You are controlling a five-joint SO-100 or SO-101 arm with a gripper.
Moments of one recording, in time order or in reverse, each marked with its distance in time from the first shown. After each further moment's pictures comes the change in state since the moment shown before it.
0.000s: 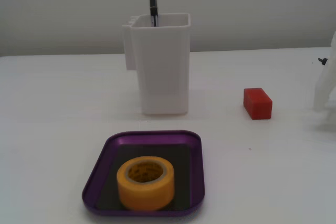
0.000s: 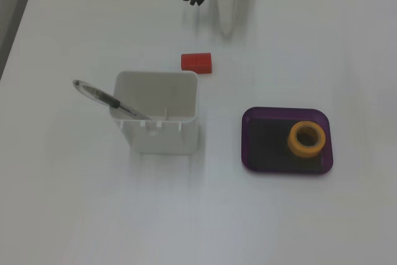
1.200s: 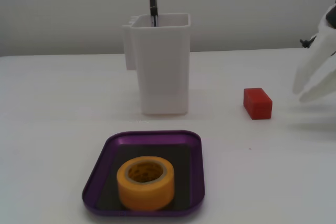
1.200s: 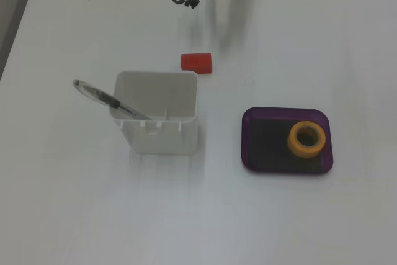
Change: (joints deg) arm 4.8 0.0 -7.0 -10.8 -8.6
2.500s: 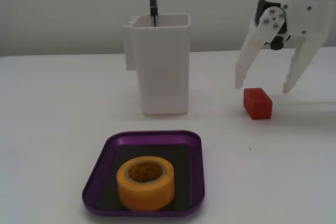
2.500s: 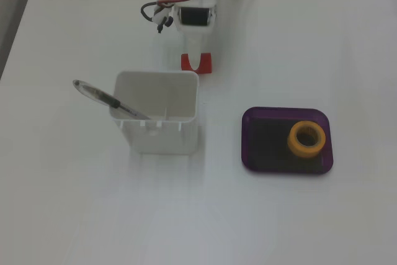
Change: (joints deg) arm 7.4 -86.0 -50.3 2.7 -10.4
